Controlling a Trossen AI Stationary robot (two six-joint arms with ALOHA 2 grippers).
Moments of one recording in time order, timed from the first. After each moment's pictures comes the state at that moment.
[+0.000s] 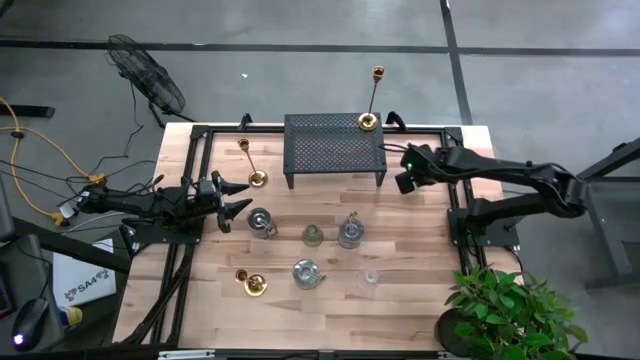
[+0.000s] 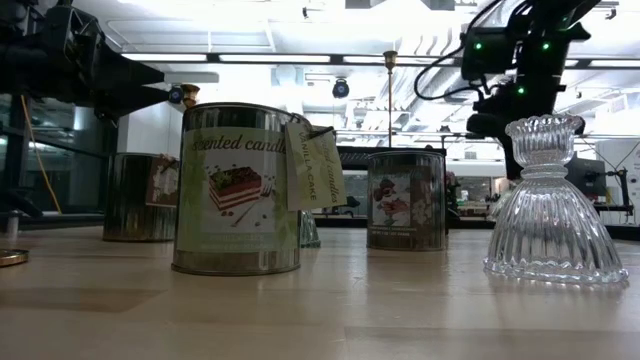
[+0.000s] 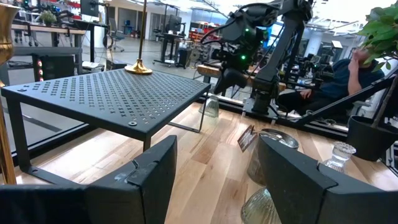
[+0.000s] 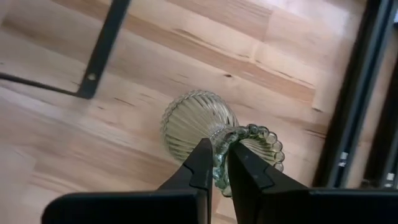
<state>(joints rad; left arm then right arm) -0.17 0.01 0.02 0.05 -0.48 -0.16 -0.45 1.14 0.75 -0.92 0.35 0.71</state>
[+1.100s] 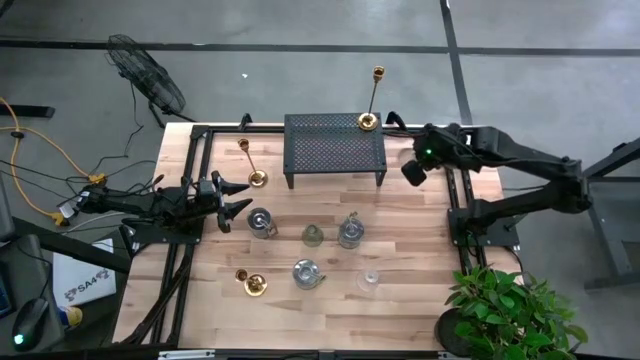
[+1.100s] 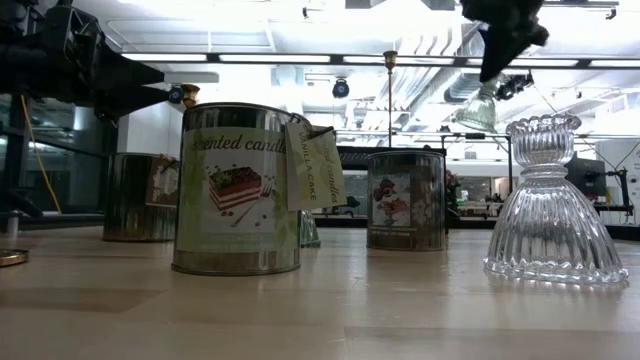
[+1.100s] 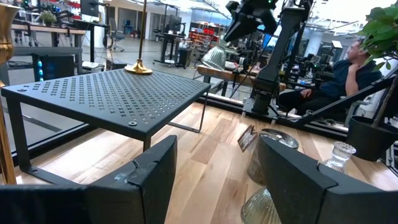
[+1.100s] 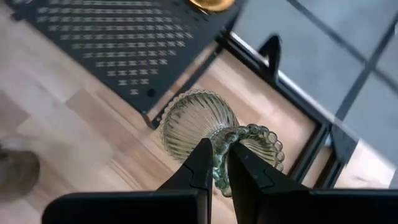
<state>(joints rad) -0.17 0.01 0.02 0.05 -0.48 -0.16 -0.28 1.13 1.28 -1.25 0.44 0.43</state>
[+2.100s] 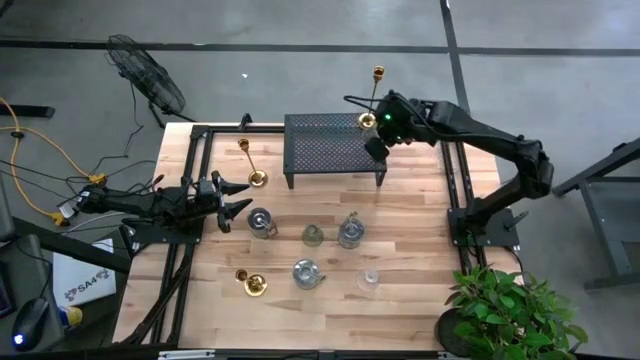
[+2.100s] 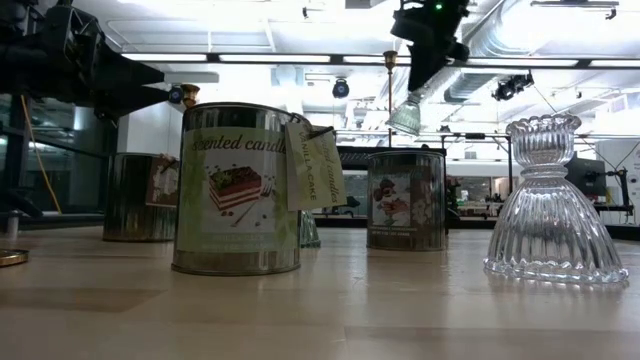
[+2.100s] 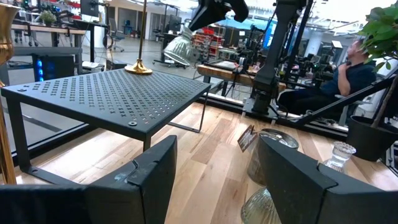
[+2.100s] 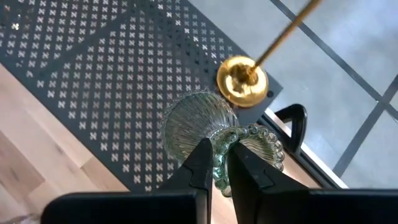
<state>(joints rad) -0.17 0.01 0.02 0.05 -0.48 -0.16 -0.42 1.49 1.55 -1.05 0.34 0.24</state>
